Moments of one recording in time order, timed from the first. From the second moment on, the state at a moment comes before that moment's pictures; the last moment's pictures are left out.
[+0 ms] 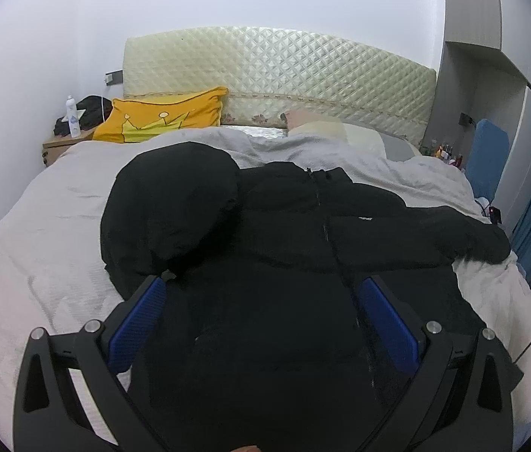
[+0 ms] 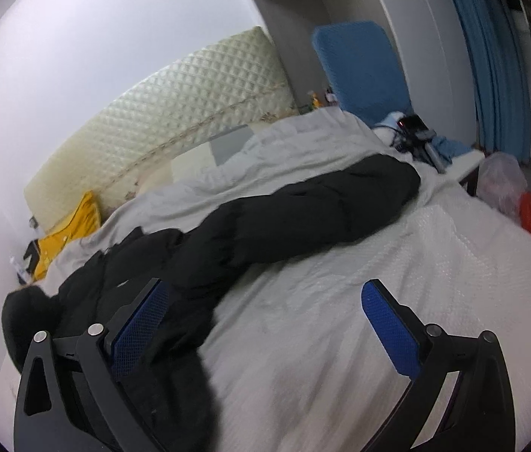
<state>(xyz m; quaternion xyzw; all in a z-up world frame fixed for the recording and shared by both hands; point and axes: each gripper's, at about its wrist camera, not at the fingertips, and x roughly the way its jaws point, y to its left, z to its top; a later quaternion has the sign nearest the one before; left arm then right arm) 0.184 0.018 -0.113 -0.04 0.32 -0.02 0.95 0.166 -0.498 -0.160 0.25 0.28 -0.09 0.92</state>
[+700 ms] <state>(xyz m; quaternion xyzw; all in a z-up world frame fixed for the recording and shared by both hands) 0.209 -0.006 -0.085 -0.05 0.36 0.03 0.93 0.225 -0.627 -0.252 0.40 0.30 -0.12 0.86</state>
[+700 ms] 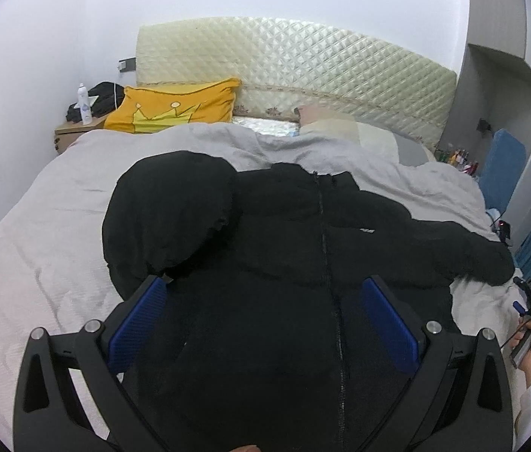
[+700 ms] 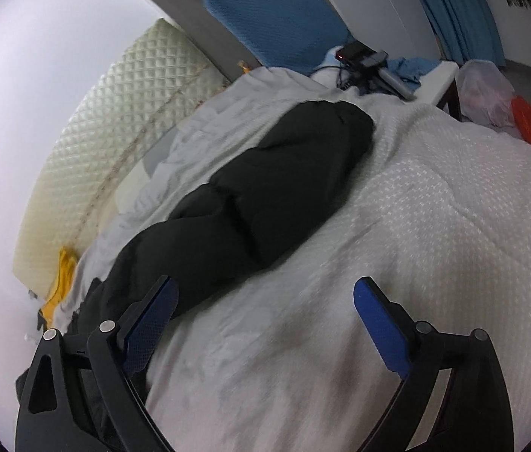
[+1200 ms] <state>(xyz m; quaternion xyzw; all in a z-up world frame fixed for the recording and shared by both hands) 0.259 -0.041 -0.106 -0.03 0.39 0.05 0.92 0.292 -0.698 -0.300 0.48 0.26 -0.13 0.83</state>
